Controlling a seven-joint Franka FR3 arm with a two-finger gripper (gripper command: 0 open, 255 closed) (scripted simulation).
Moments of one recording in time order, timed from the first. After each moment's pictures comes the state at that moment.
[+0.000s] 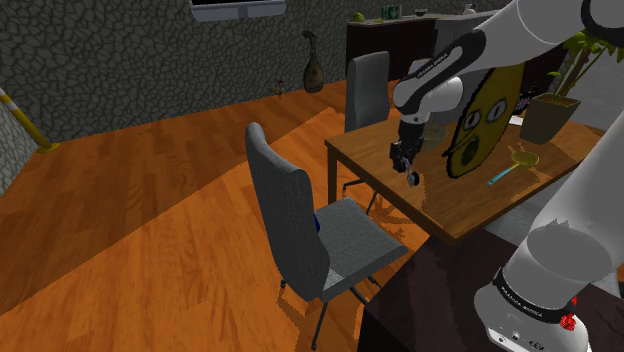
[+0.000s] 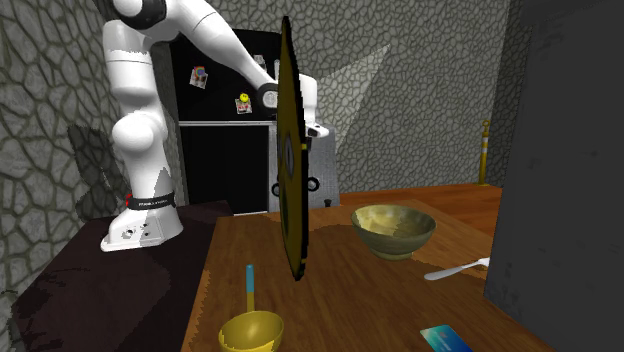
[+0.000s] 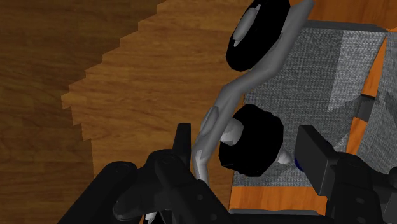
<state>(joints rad) -0.11 -0.04 -0.29 -2.41 0.10 2.29 -0.34</state>
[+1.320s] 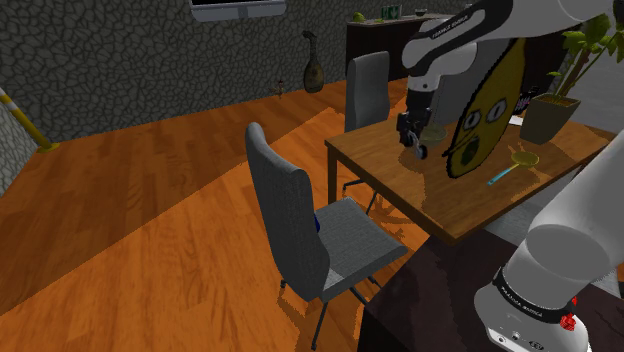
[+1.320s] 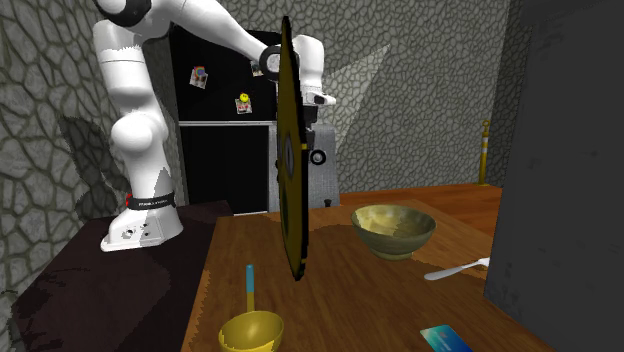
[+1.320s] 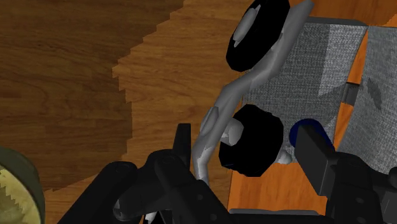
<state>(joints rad) -0.14 -0.12 -0.31 -2.24 0.05 2.04 -0.33</state>
